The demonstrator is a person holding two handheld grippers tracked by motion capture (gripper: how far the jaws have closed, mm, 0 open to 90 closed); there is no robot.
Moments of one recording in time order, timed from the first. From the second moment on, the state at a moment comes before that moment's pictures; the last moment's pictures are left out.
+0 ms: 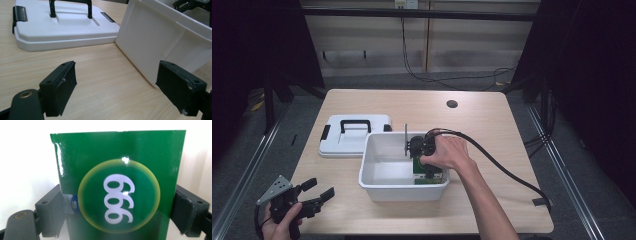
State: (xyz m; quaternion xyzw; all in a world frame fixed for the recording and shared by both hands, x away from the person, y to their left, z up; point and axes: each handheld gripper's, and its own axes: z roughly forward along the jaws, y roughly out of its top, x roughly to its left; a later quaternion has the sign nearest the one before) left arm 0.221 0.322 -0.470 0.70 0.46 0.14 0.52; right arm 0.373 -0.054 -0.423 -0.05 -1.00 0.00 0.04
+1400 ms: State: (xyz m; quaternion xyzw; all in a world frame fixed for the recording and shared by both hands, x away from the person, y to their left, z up) left arm 0.222 0.320 -0.471 0.71 0.46 0.14 0.52; right arm 0.366 -0.099 -0.361 -0.12 -0.97 -0.19 0.01
